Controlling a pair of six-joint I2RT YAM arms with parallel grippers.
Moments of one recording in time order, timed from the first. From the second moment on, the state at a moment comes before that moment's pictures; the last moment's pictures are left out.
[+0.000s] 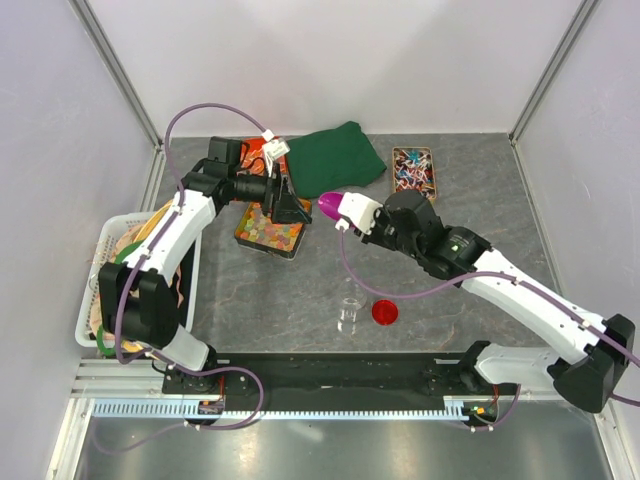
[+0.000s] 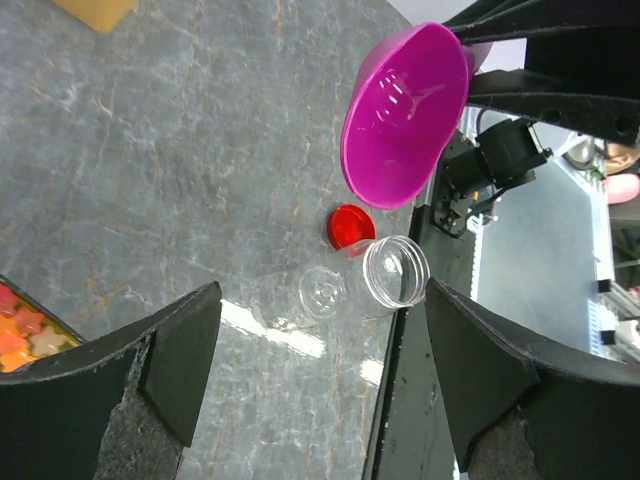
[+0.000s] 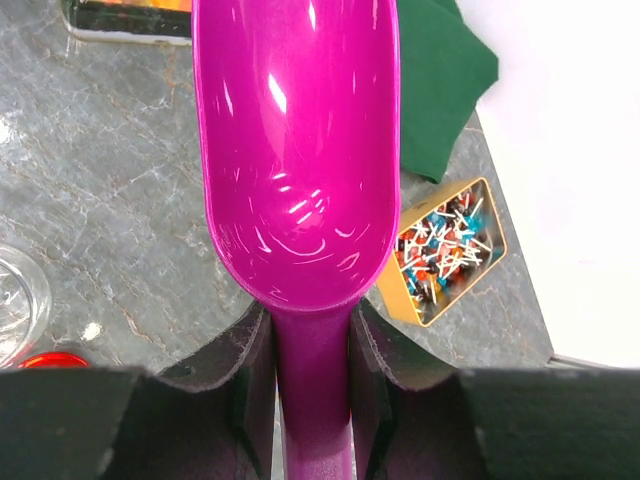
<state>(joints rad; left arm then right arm) -0.25 1.55 1.35 -0.56 1.10 0.12 0.78 1.18 1.14 -0.51 0.15 -0.60</state>
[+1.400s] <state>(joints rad) -0.25 1.64 1.31 -0.46 1.19 0.02 0.97 1.38 1.17 -0.39 0.40 -0.63</state>
